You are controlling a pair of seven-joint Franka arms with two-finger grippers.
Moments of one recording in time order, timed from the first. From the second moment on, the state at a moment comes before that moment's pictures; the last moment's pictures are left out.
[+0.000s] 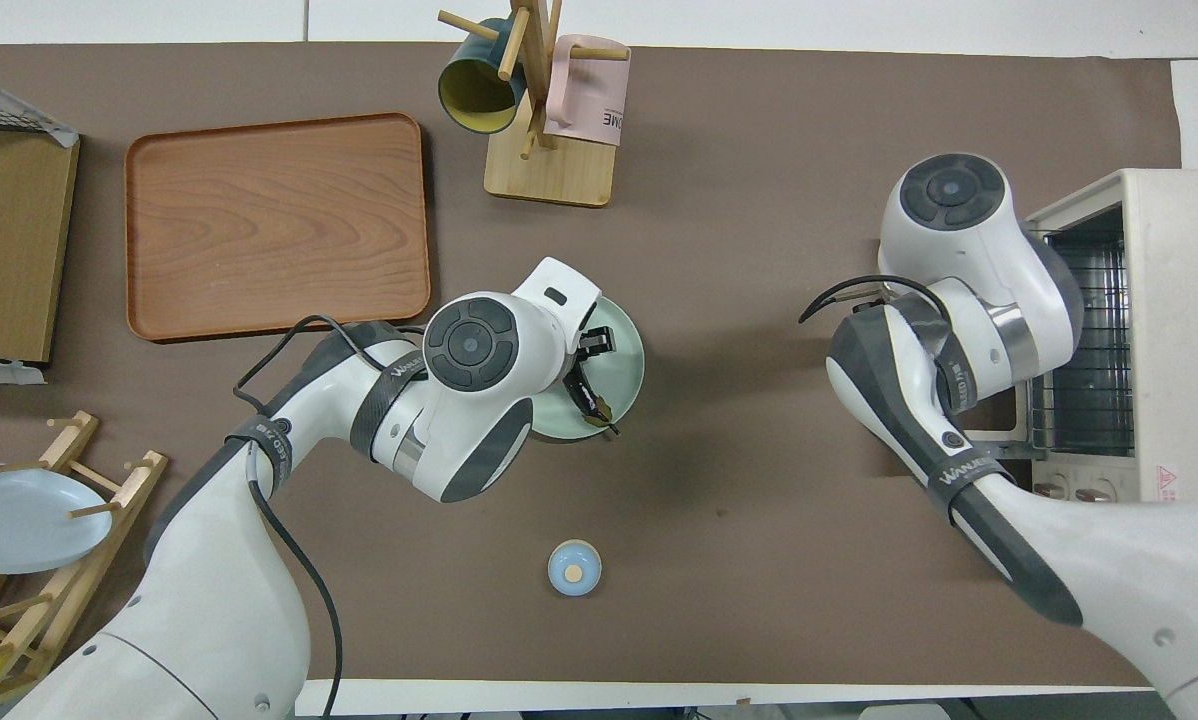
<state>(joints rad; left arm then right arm) -0.66 0.35 -0.08 -1.99 -0.07 2.49 -0.77 0.10 0.22 0.07 -1.93 -0.32 1.89 0.18</state>
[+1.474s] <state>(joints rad) -0.17 0.41 0.05 -1.67 -0.04 2.17 -0.06 -0.07 -0.01 -0.06 -1.54 -0.04 1.40 -0.11</state>
